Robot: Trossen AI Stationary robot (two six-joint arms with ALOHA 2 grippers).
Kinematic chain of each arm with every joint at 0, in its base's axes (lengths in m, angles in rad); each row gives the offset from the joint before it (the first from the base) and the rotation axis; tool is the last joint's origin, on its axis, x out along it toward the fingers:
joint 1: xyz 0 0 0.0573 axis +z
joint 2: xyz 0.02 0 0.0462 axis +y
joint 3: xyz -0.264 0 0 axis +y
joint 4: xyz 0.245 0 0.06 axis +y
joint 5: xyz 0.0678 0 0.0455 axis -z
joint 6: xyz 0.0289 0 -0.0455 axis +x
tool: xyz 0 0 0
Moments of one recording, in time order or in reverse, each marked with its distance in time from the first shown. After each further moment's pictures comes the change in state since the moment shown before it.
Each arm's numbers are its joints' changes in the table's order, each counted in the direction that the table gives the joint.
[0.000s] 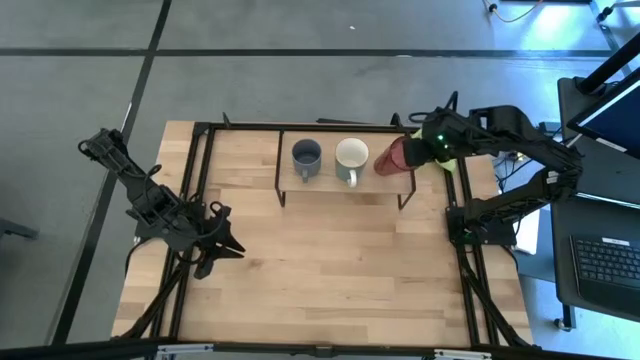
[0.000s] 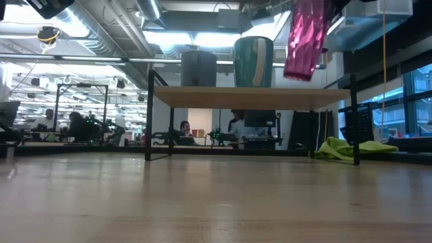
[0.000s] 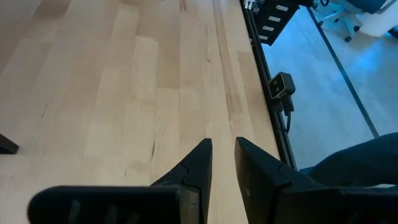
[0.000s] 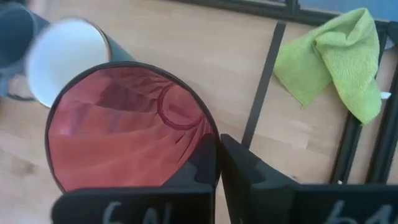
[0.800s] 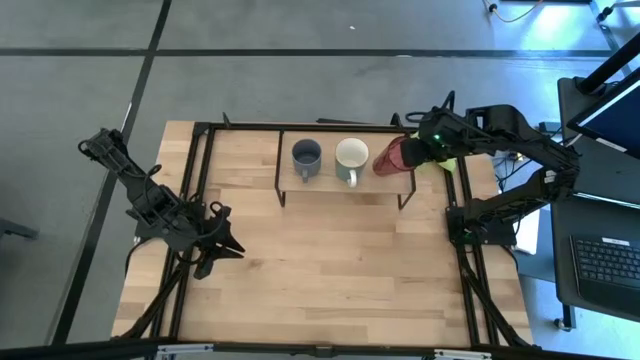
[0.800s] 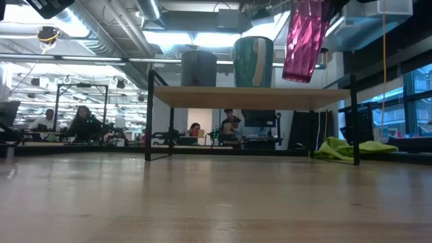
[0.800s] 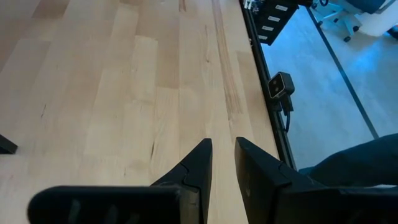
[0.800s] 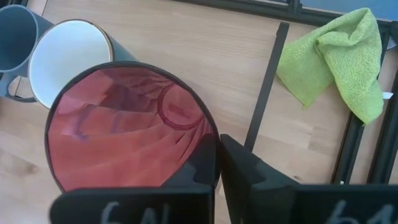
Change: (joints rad) left arm 0.000 0.000 0.000 -0.001 0.003 -0.001; right arm -0.002 0.019 -0.016 0.000 -0.006 -0.001
